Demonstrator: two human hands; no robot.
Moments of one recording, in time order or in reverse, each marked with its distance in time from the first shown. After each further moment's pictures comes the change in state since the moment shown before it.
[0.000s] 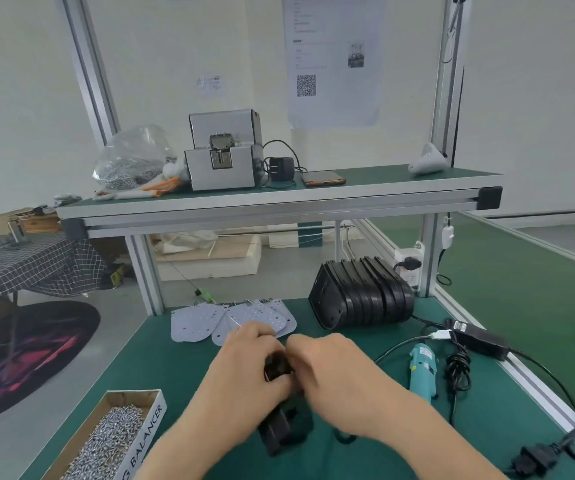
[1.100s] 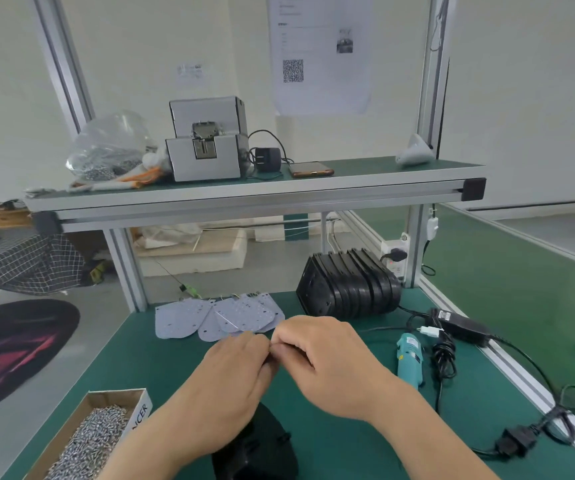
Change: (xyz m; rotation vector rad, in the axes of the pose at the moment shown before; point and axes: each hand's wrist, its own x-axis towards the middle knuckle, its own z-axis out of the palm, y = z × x) left_hand -0.003 -0.023 0.000 0.104 -0.135 0.216; right_hand 0.003 0.009 0.004 0.052 0.146 -0.157
